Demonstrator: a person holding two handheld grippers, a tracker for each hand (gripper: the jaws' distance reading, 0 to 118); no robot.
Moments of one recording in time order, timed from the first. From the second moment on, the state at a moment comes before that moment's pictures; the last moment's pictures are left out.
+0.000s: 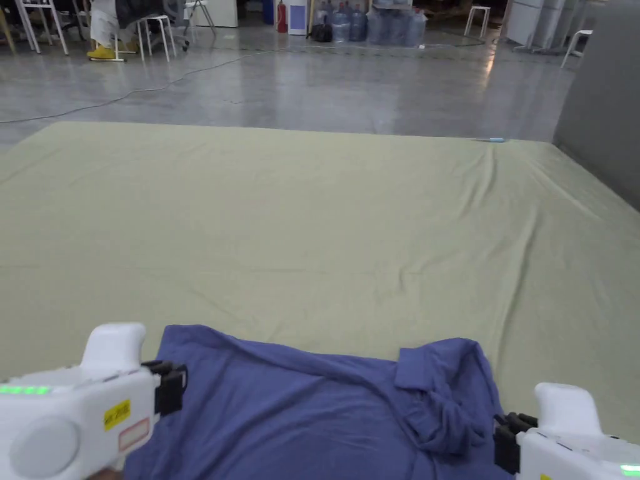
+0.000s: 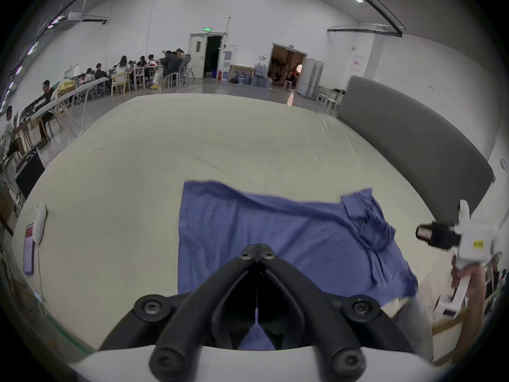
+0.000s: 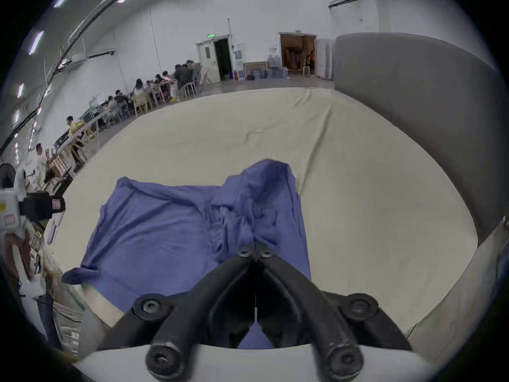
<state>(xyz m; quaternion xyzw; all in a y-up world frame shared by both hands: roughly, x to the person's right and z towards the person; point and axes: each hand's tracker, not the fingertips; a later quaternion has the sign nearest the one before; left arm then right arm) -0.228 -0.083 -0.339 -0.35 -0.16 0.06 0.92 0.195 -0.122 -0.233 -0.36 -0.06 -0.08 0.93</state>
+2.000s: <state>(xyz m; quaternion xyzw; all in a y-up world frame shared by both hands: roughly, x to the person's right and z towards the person) -0.276 -0.124 -0.258 -0.46 -0.16 0.00 0.87 0.236 -0.126 -0.188 -0.45 0.01 -0.09 0.89</state>
